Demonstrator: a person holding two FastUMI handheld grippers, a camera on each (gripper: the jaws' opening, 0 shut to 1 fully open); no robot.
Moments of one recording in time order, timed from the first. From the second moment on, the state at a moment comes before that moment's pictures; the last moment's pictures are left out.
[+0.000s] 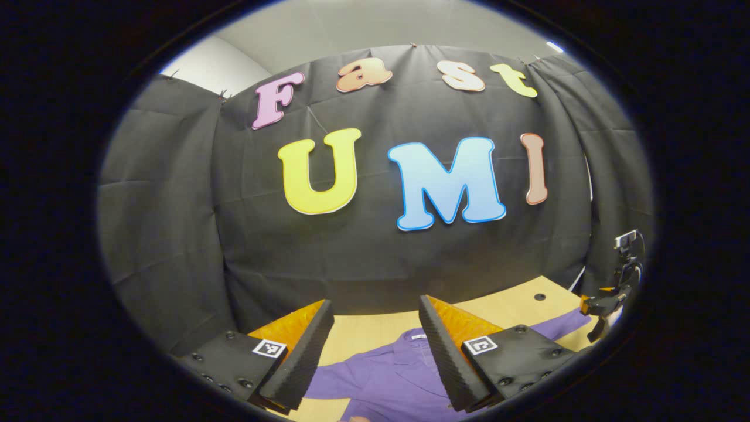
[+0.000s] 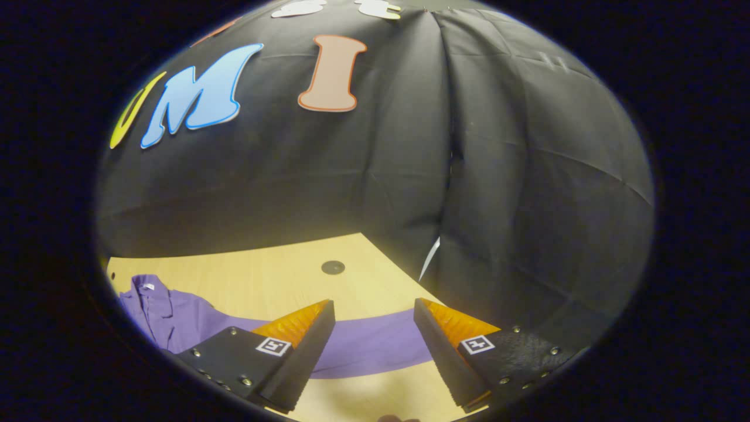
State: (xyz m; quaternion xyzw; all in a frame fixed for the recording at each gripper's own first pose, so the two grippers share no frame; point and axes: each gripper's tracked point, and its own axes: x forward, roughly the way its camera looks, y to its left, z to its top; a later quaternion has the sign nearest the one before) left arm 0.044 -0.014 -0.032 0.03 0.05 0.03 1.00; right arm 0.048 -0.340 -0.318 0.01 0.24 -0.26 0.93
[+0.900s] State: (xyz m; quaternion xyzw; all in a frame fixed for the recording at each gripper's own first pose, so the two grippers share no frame) left arm 0.083 -0.074 -0.067 0.05 0.10 0.03 0.99; right arm 0.036 -0.390 -0.451 0.08 0.40 -0.28 0.87
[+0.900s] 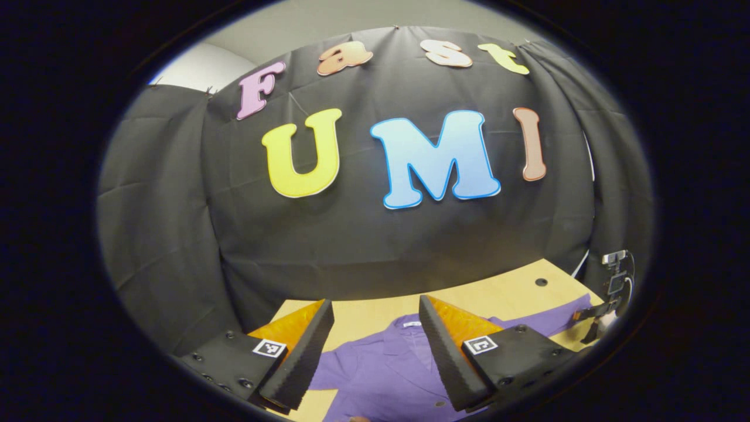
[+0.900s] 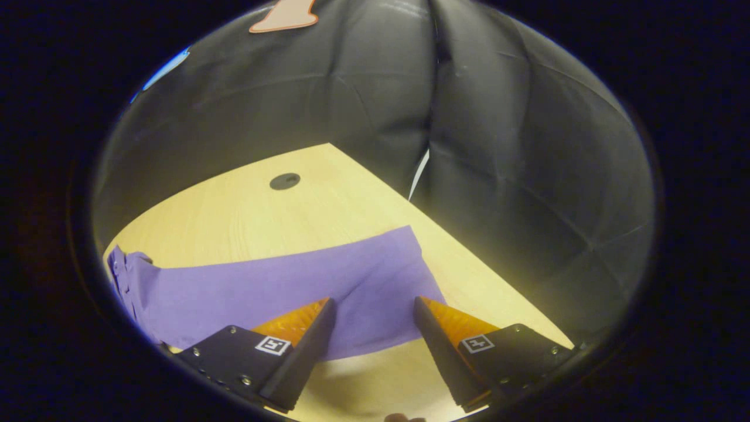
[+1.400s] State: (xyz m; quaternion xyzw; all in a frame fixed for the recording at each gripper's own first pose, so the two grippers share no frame) left arm 0.083 -0.097 -0.077 0.03 0.10 0.03 0.99; right arm 0.037 -0.384 -0.460 0.12 0.41 -0.25 0.87
